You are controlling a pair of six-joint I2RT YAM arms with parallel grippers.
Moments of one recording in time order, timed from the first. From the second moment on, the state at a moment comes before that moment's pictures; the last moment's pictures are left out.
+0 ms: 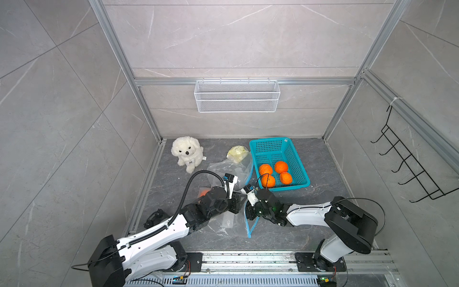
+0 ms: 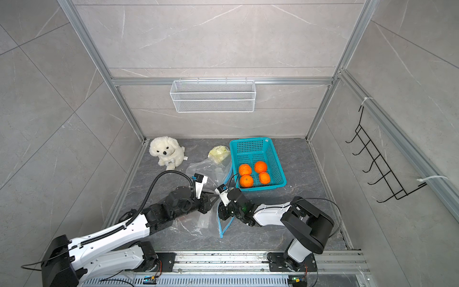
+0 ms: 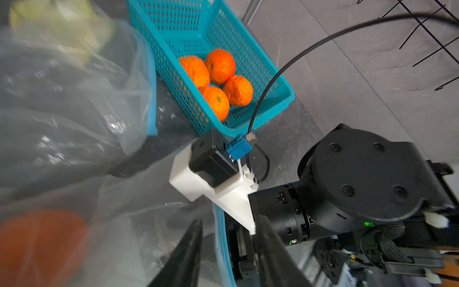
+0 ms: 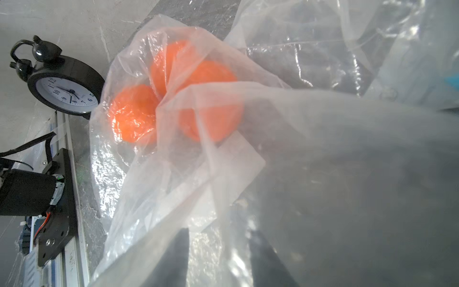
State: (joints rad) left arm -0.92 0.97 0.65 -0.09 -0.02 -0.55; right arm 0.88 1.62 0.60 0.40 -0.25 0.36
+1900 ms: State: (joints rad) left arm -0.68 1.61 0.66 0.11 -0.25 -0.34; right arm 0.92 1.91 0.88 0.36 -0.04 0.11
